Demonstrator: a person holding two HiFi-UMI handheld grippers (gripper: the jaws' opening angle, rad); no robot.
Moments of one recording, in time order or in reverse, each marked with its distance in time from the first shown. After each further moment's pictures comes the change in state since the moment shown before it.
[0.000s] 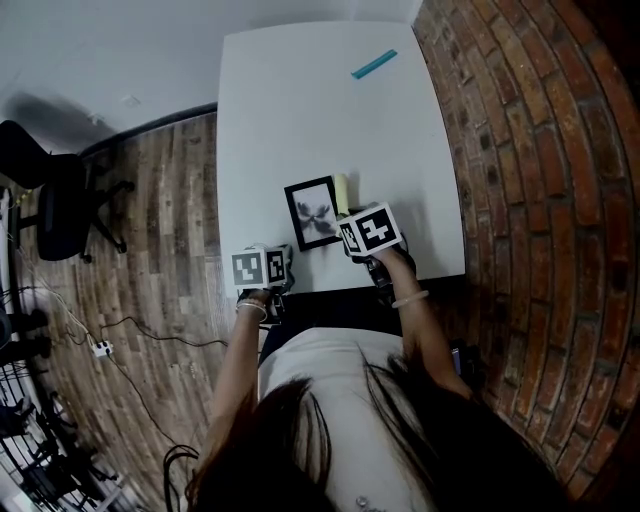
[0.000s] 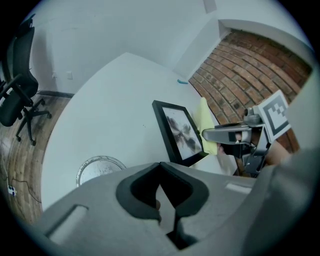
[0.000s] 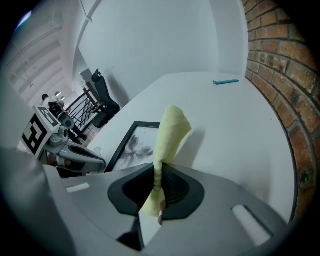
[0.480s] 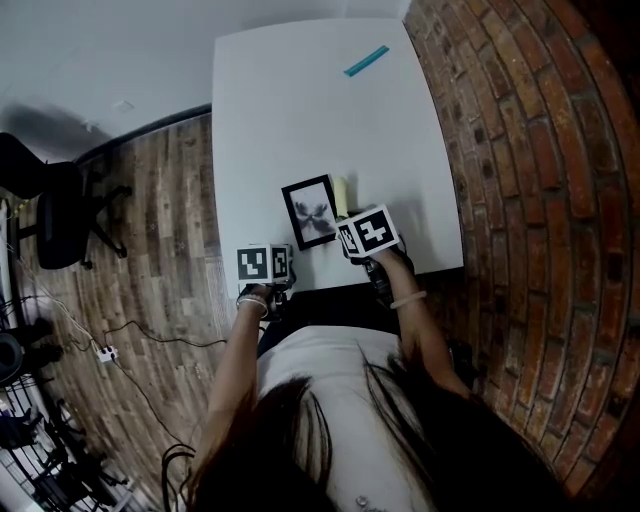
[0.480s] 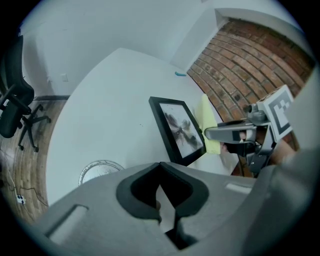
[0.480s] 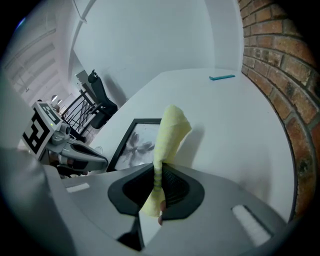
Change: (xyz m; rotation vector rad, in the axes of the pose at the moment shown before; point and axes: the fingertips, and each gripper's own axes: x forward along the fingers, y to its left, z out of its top) left arm 0.004 -0.001 0.001 0.056 0.079 0.022; right arm -0.003 0.001 -0.009 0.046 0.022 -0.007
